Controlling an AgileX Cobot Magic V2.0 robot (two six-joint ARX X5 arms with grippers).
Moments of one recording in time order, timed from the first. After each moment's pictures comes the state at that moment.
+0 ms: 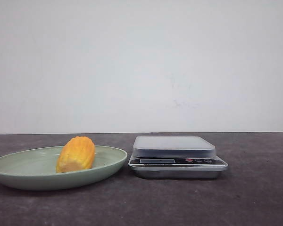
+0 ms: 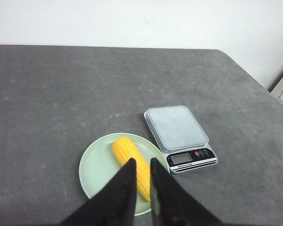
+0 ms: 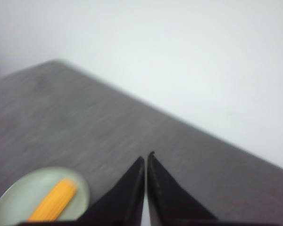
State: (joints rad) left arm -0.74 0.48 1.21 -1.09 -0.23 -0.34; right arm 0.72 0.83 1.35 -0.64 0.20 -0.04
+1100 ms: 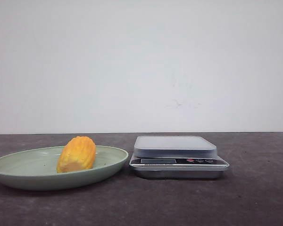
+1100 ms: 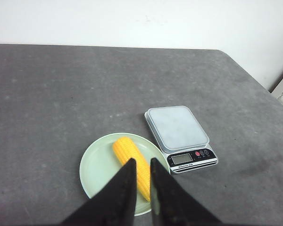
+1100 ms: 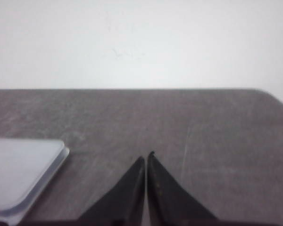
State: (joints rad) left arm -0.74 0.48 1.21 -1.09 -0.23 -0.34; right arm 0.05 0.00 0.02 -0.05 -0.03 0.08
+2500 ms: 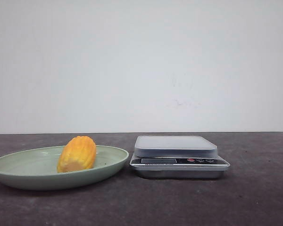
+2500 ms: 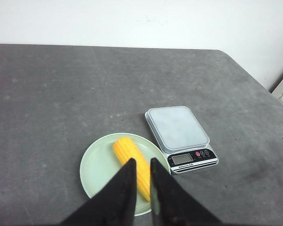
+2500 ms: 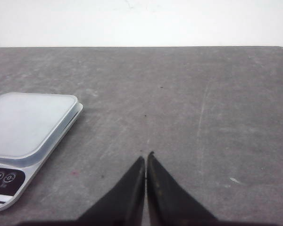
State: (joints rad) left arm -0.74 0.48 1.21 -1.09 -0.23 -0.34; right arm 0.05 0.00 0.02 -0.17 -0.10 0.08
